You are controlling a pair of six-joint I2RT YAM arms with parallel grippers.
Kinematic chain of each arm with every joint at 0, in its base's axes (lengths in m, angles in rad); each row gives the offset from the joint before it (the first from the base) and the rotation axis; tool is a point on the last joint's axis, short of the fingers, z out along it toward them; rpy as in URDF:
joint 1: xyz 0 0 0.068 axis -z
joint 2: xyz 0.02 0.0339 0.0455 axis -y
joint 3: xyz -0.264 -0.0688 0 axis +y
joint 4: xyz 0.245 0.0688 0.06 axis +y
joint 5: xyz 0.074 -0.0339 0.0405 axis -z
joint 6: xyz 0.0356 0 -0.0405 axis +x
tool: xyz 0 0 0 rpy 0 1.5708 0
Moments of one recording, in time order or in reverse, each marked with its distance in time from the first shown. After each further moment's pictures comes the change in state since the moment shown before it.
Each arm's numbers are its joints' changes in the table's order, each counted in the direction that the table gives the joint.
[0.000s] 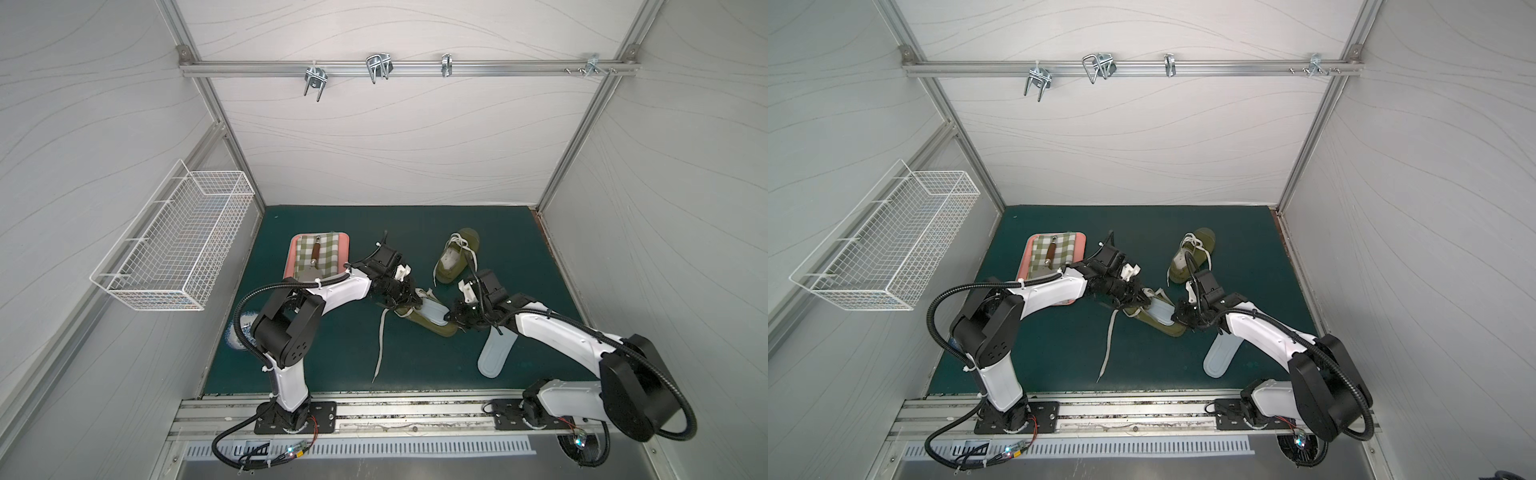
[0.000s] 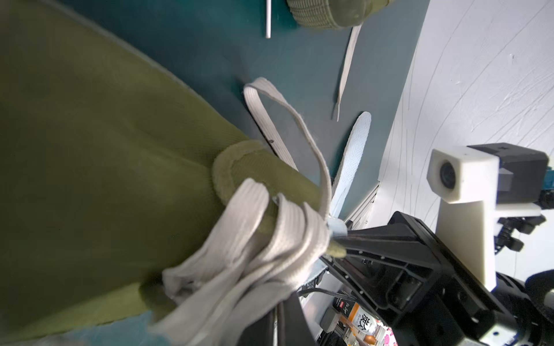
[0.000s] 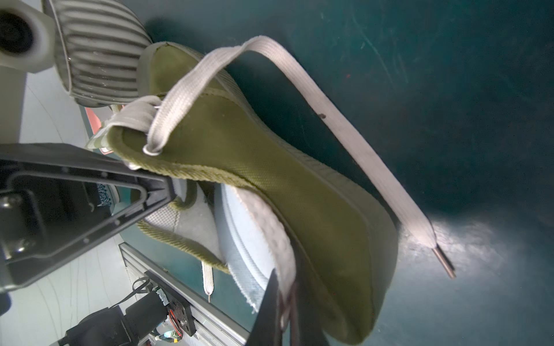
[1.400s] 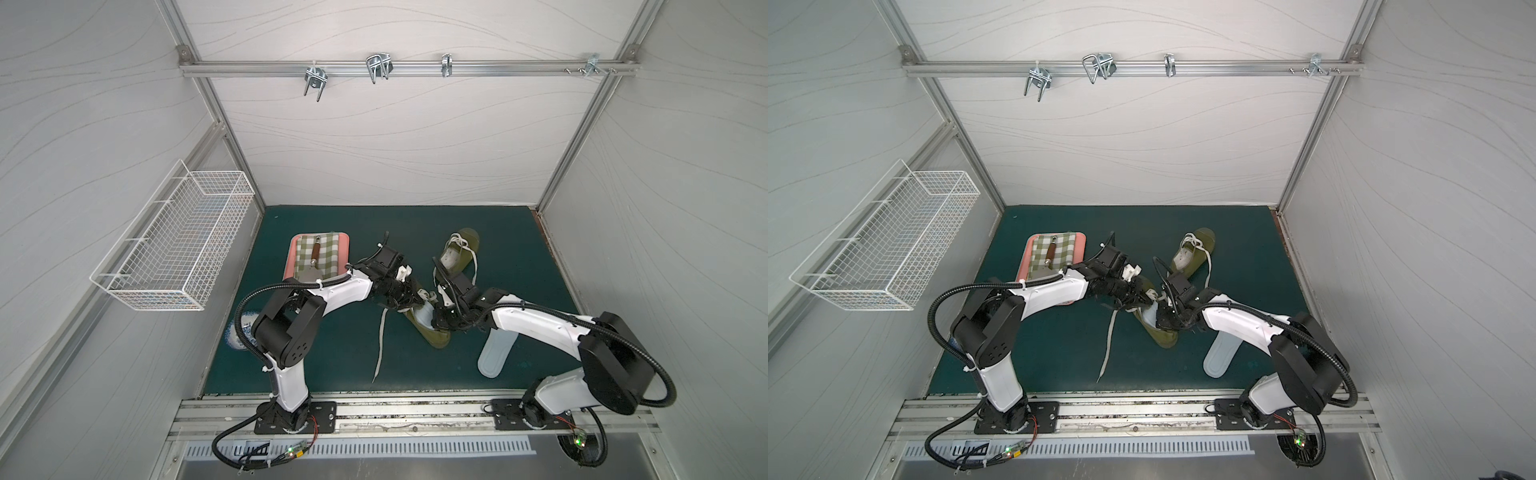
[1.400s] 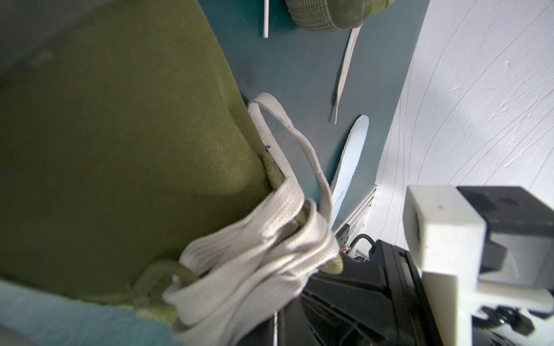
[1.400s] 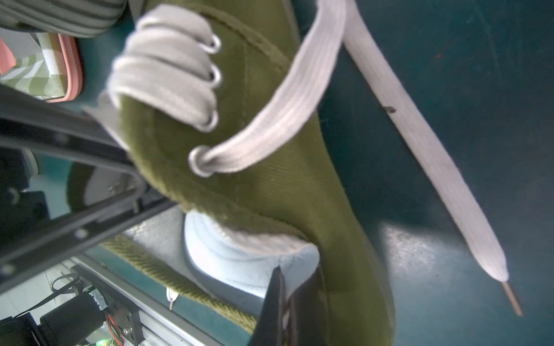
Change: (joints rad) left arm 0.014 0.000 0.005 -0.024 -0.011 -0.037; right arm -0.202 -0.147 -0.144 0.090 0.167 -0.069
